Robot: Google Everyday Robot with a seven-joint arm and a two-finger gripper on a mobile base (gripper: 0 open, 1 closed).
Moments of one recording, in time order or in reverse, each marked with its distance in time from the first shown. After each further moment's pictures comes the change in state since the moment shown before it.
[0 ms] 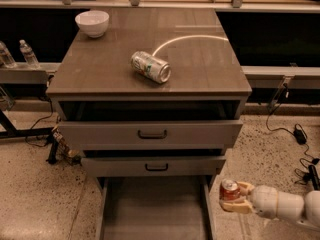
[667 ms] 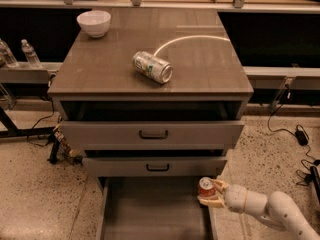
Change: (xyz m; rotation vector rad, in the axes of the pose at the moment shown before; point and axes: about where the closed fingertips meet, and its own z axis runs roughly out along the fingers) arm 0.058 -0.036 0.091 0.041 -0.061 -0.121
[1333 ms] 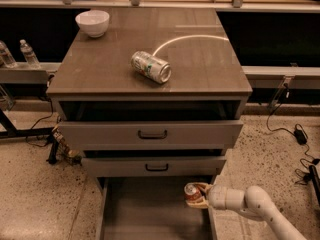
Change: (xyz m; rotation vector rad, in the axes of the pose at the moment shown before) arm 0.078 -0.010 0.071 -0.091 0.097 -0.159
